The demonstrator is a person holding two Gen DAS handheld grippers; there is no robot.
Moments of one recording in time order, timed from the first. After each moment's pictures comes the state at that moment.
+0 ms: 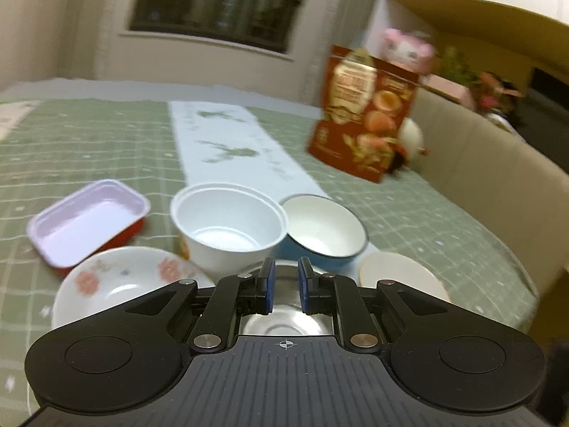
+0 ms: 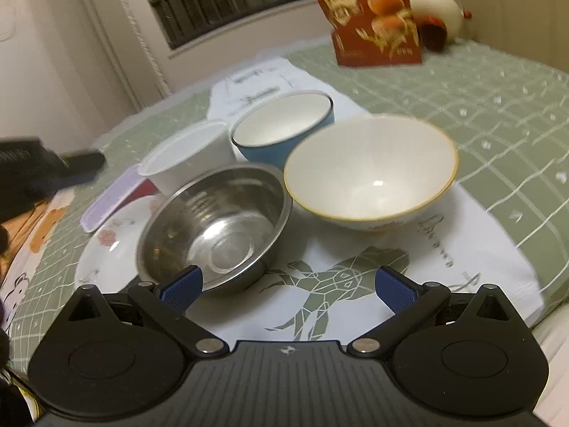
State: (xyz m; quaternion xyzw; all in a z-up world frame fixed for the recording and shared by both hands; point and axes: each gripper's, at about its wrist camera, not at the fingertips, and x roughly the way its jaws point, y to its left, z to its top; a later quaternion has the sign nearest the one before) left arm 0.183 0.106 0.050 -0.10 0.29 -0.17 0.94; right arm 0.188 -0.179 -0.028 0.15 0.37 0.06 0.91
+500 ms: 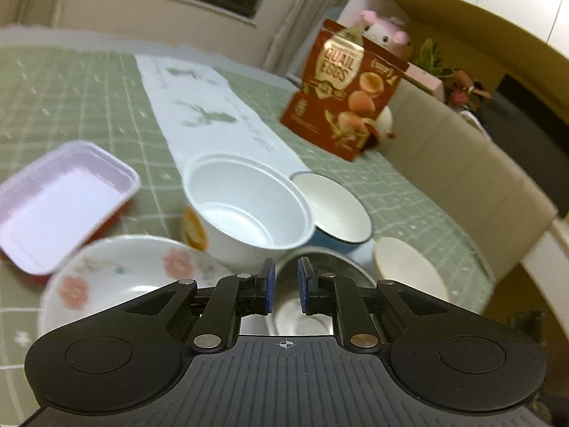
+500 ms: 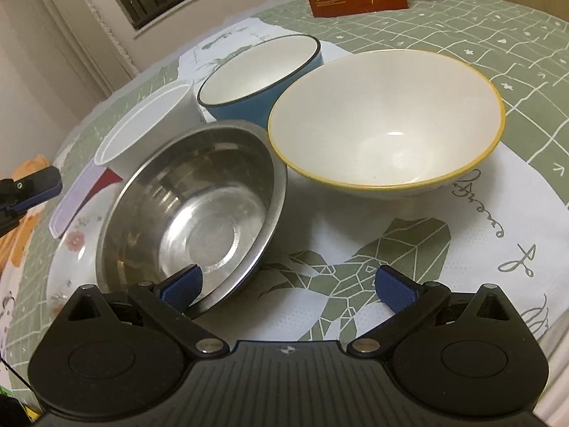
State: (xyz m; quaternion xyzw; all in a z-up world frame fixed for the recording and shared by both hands) left arm 0.245 0.173 0.004 -0.16 0.35 -0.26 0.89; right arm 0.228 -0.165 -0.063 0.17 0.43 0.03 0.89
